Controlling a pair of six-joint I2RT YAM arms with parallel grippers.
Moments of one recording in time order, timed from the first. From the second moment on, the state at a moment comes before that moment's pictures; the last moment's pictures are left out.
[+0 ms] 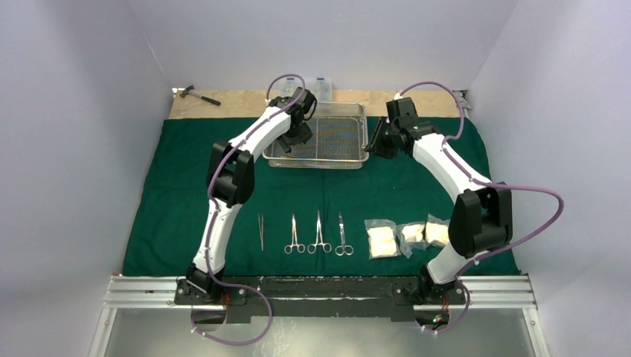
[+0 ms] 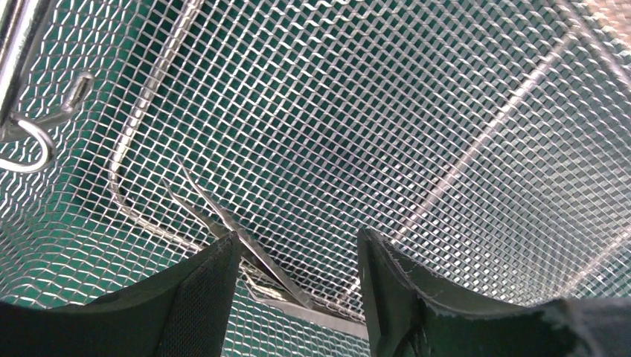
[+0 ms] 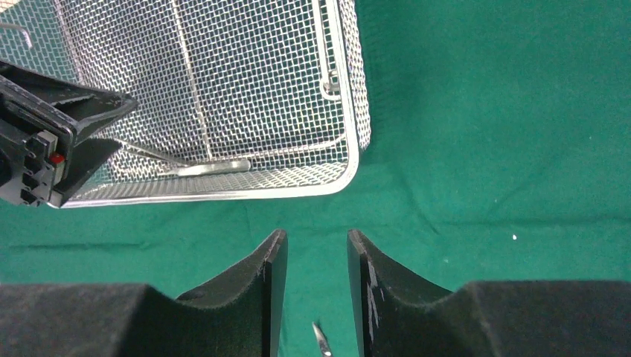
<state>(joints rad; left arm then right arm) -0.48 2.35 2.13 -0.98 -0.31 -1.05 0.28 1.62 1.33 -0.58 -0.02 0.62</state>
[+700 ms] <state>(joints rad) -0.44 2.43 2.18 -1.04 -0.31 -1.15 0.28 1.71 1.39 -0.58 -0.02 0.62</state>
